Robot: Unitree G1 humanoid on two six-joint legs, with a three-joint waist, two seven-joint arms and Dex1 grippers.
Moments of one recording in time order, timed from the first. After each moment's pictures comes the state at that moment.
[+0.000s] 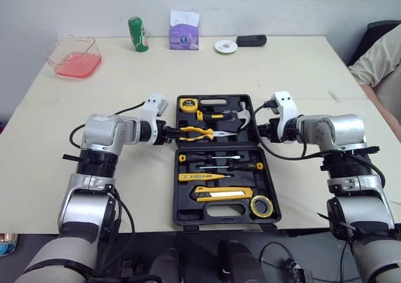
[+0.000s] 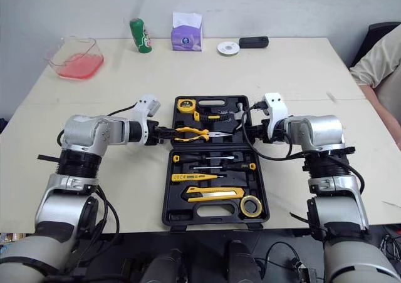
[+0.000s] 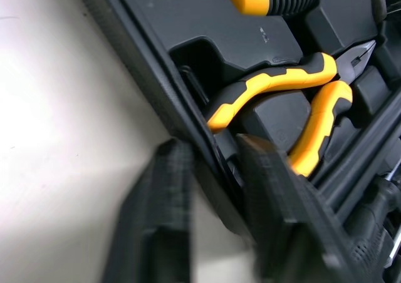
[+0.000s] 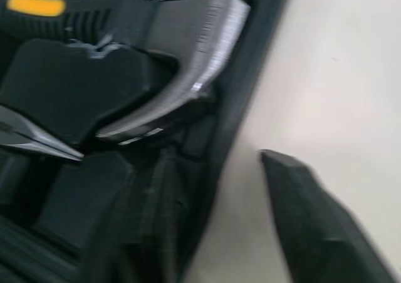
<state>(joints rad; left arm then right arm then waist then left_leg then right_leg) -0.92 0.42 -0.02 0.33 -0.30 1.20 -0.57 -0.92 -0.53 0.04 0.37 0.33 1.12 0.58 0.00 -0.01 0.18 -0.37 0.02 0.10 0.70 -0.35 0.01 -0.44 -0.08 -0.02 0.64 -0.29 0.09</state>
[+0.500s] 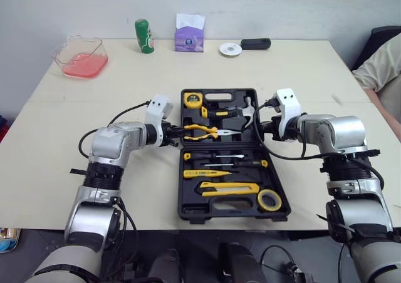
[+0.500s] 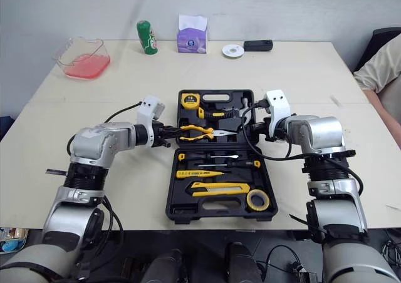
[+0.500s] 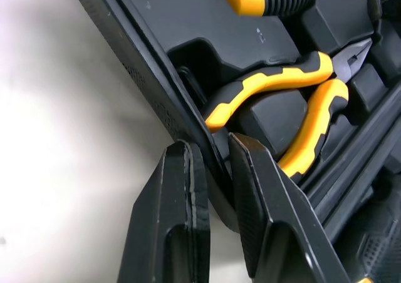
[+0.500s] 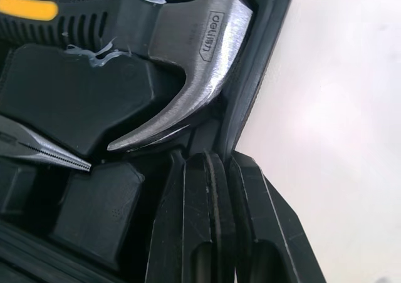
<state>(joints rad) -0.82 0.37 -0.03 0.23 -0.25 0.95 -0.54 -0.89 -0.51 0.00 0.32 0.29 1.04 0.51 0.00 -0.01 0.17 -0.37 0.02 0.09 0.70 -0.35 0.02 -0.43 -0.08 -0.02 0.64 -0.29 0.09</state>
